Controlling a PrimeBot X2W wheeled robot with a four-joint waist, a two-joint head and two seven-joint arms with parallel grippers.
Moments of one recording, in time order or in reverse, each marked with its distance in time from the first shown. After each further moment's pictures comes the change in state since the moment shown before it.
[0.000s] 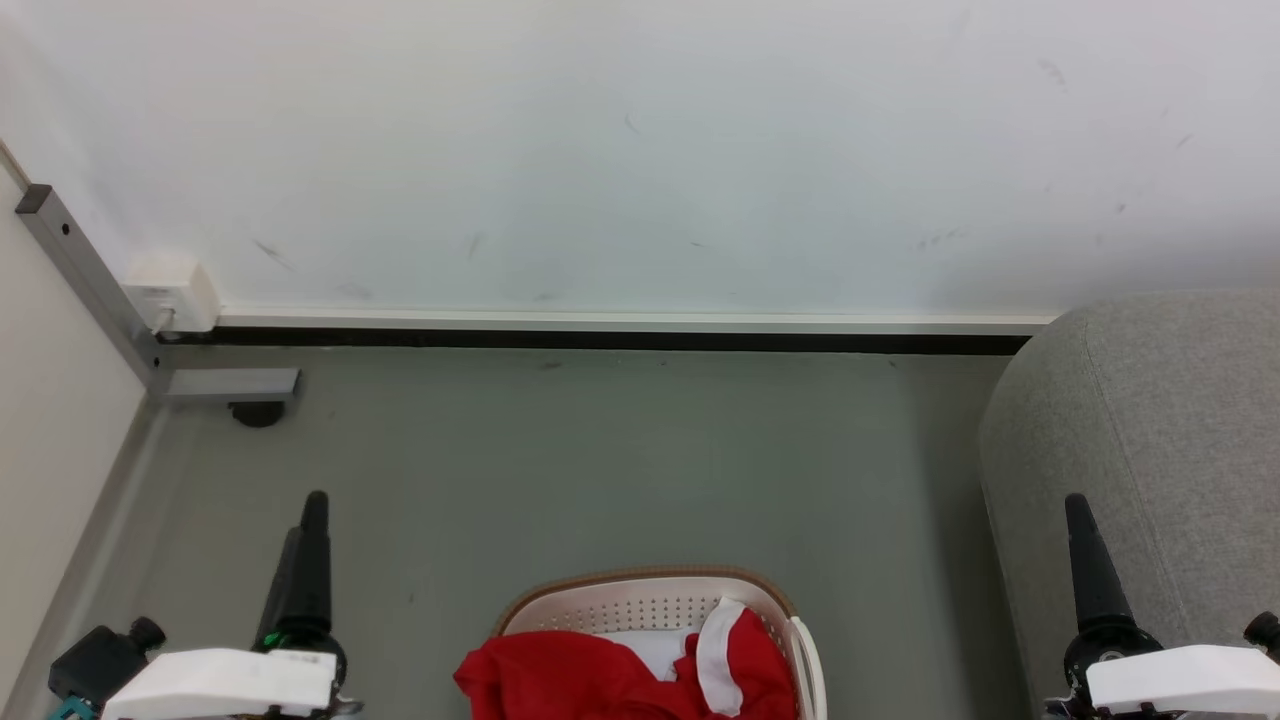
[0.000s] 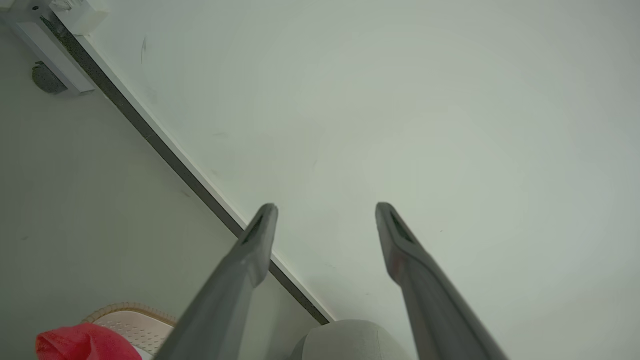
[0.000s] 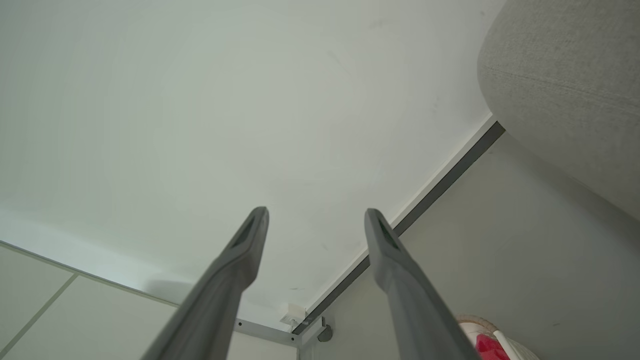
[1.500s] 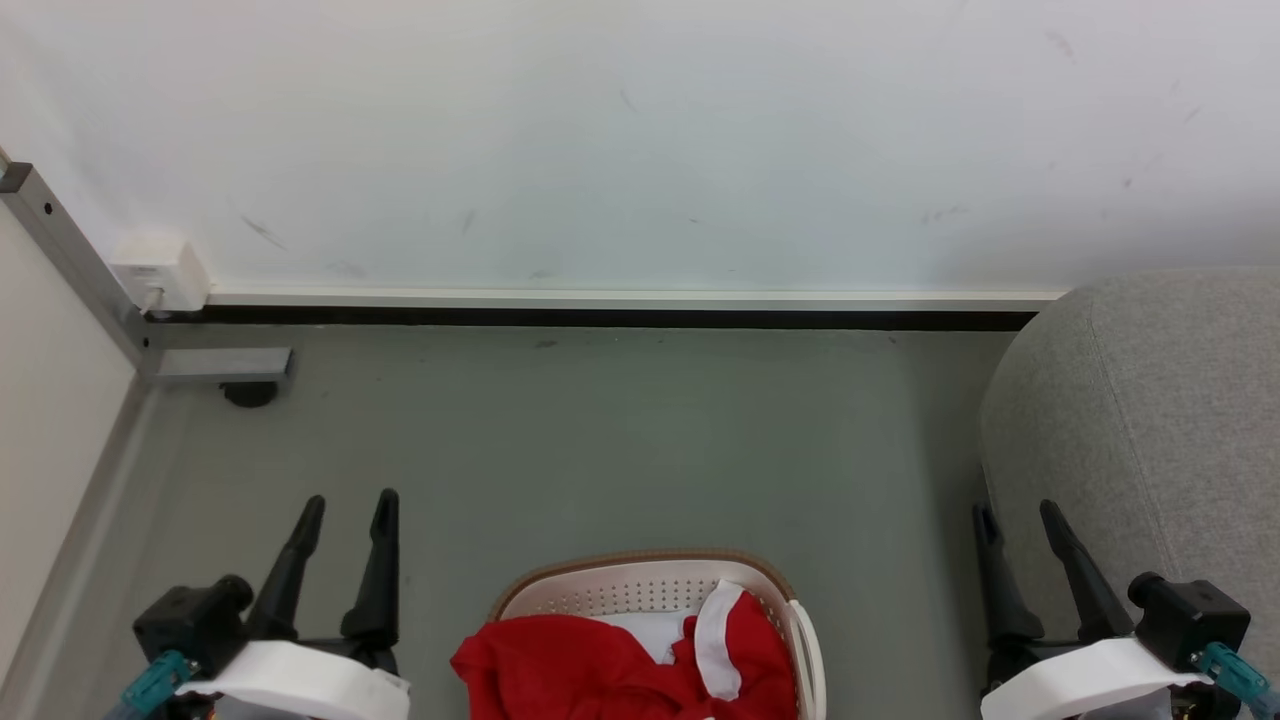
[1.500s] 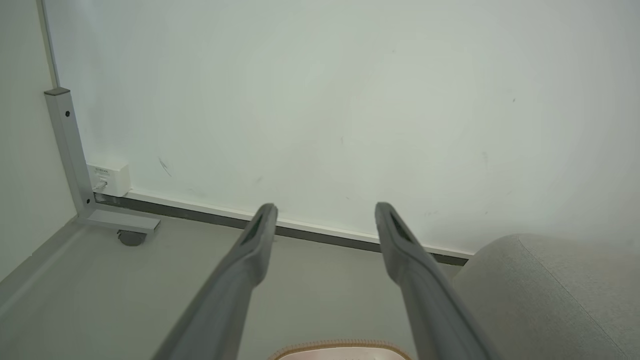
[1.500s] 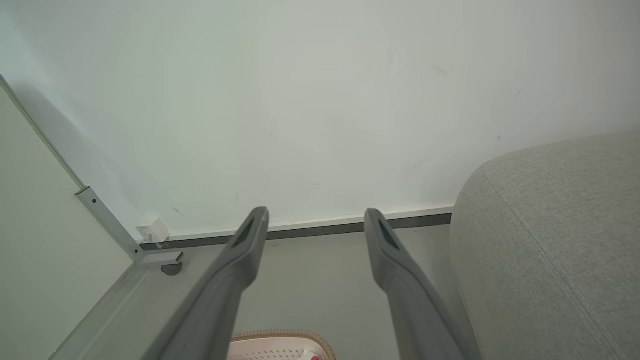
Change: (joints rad) left arm -0.005 0.082 -0.131 -0.021 0.688 0.032 -0.131; right arm -0.052 -0.003 0.070 0.100 -0.802 0.000 -0.127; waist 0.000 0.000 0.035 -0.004
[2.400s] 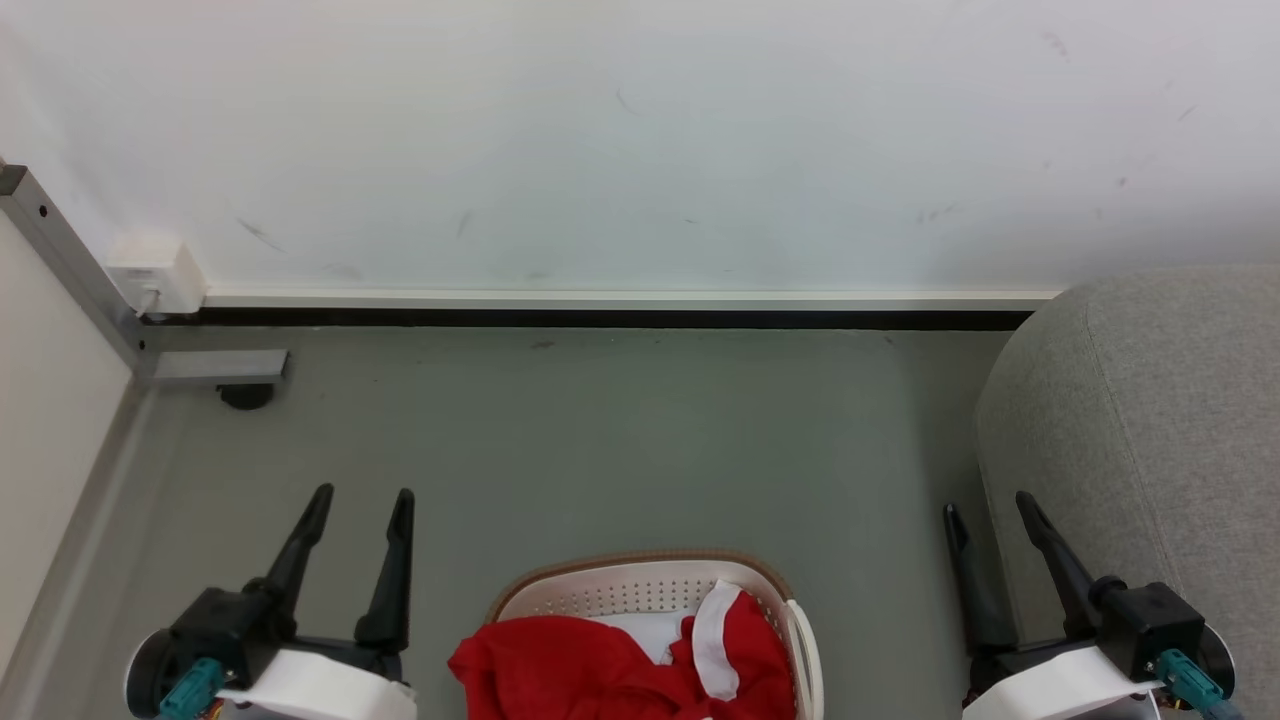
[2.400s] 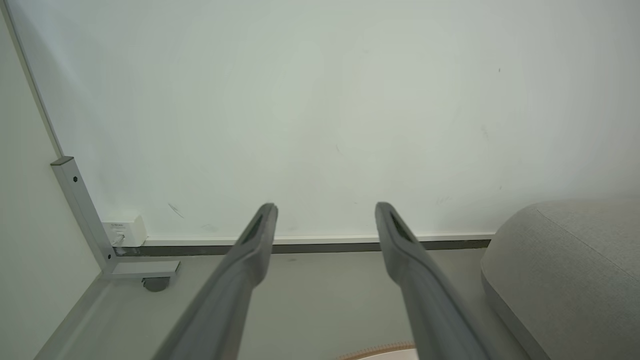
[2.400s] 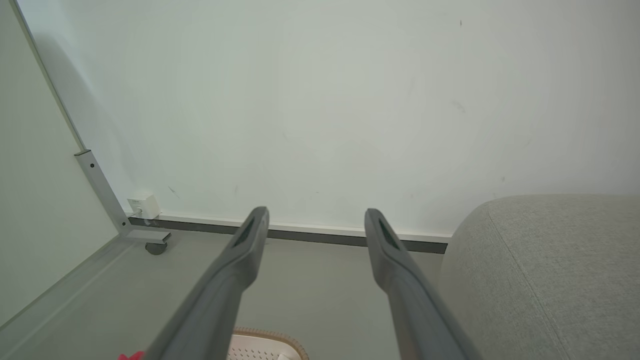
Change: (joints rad) left arm 0.000 0.000 0.001 -0.003 0.210 -0.023 -0.060; right arm -0.011 -0.002 0.028 0.011 -0.181 0.000 -0.058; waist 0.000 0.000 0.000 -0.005
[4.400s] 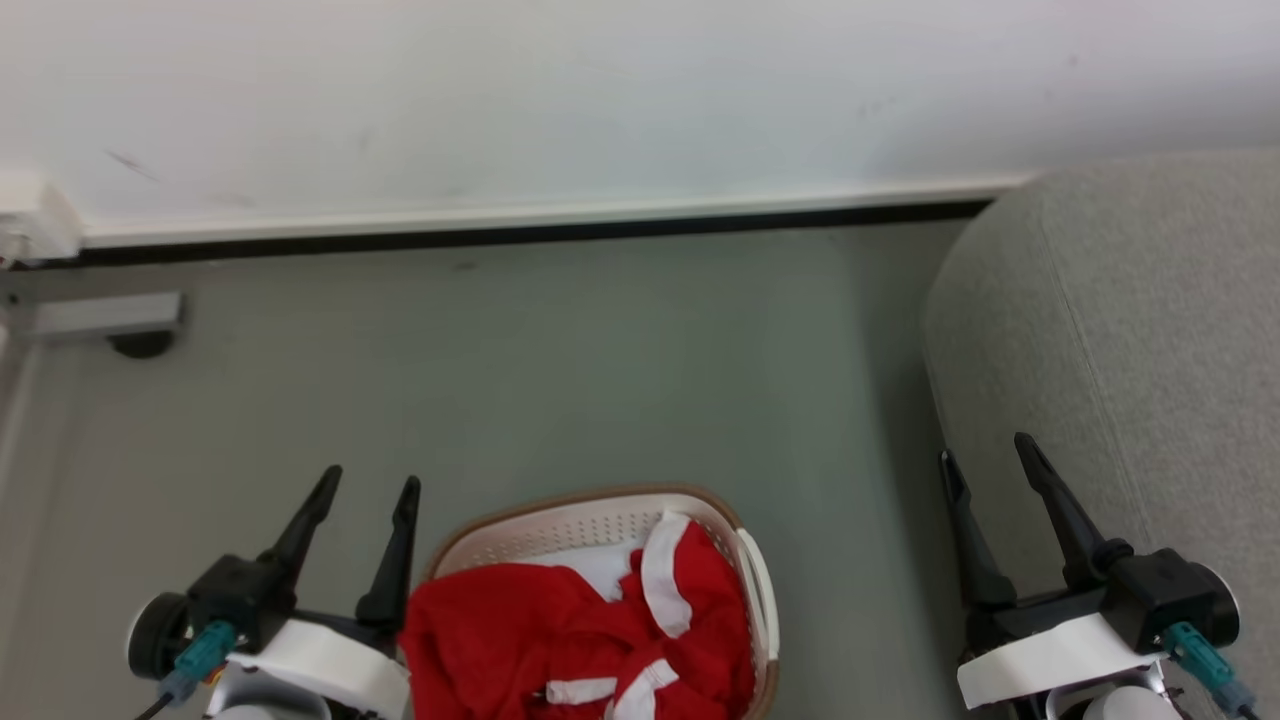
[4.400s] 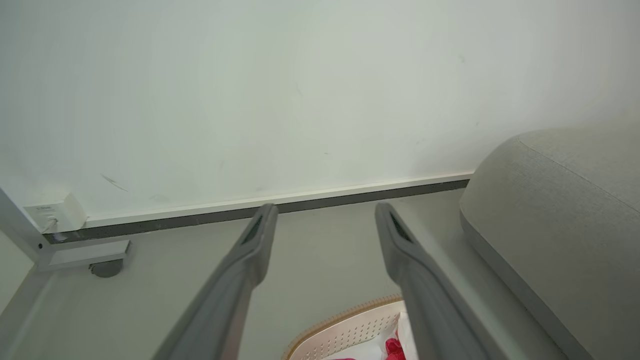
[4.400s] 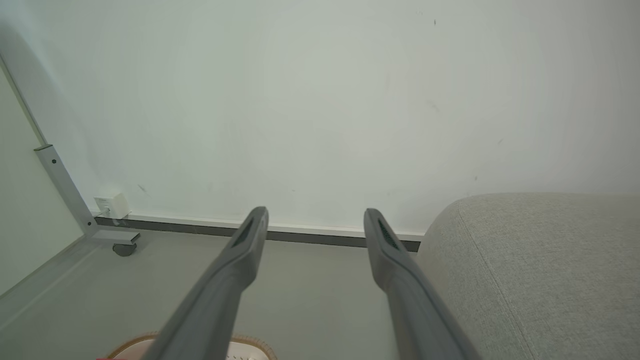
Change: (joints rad) left arm -0.080 0.041 -0.027 0.128 0.035 -0.016 -0.034; right arm -0.043 -0.002 0.015 -0.068 -0.040 0.000 -0.035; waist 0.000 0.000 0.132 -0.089
